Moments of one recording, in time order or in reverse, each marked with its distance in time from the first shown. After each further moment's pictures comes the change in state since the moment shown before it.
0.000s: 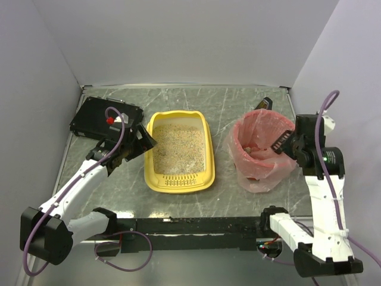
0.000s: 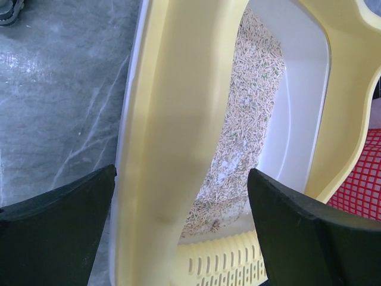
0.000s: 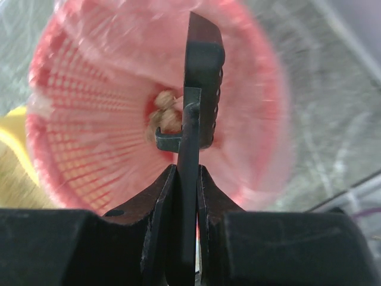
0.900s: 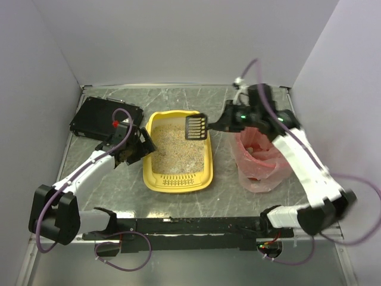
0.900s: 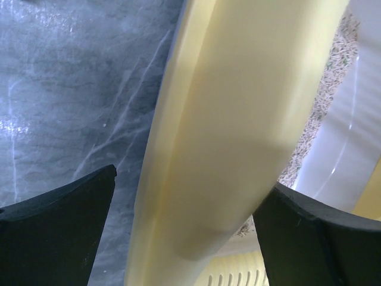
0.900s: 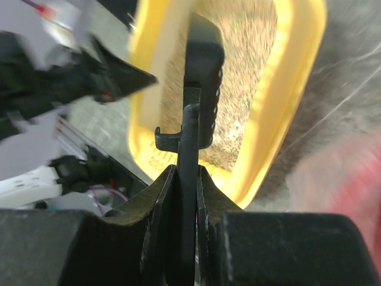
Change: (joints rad) left arm 0.025 0.171 0.000 -0.011 0.018 0.010; right arm 0.363 0.348 0.145 0.355 -0.690 -0.214
